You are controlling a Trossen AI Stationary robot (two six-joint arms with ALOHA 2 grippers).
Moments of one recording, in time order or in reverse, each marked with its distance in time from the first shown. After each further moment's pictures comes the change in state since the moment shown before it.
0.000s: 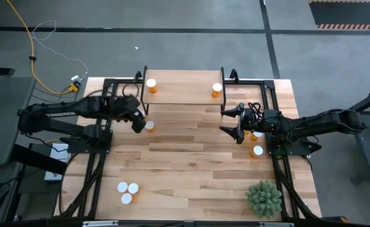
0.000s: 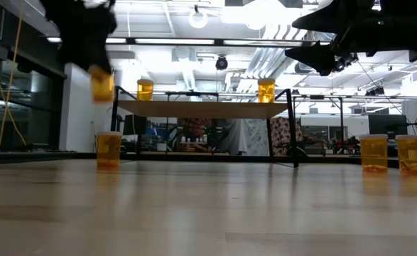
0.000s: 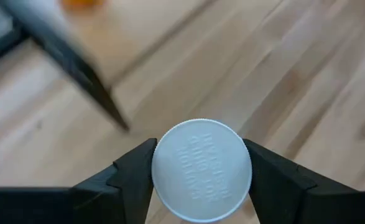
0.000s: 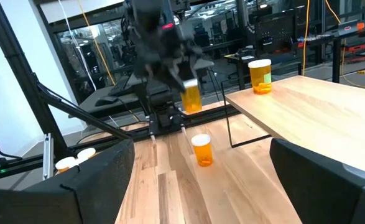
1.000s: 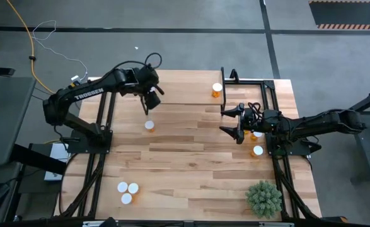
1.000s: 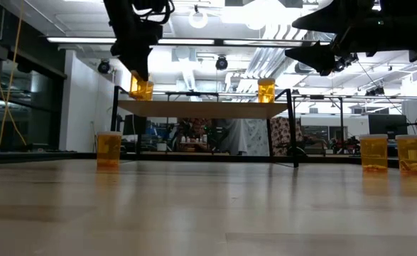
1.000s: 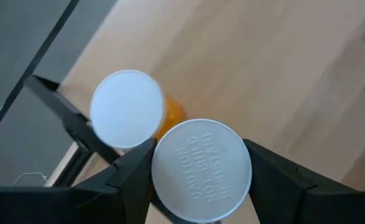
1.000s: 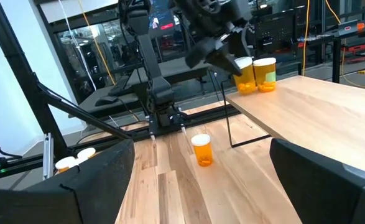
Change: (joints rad) left arm 0.303 0.468 0.446 -0.127 -0.052 0.479; right arm 0.000 0.000 0.000 -0.001 0.000 -0.001
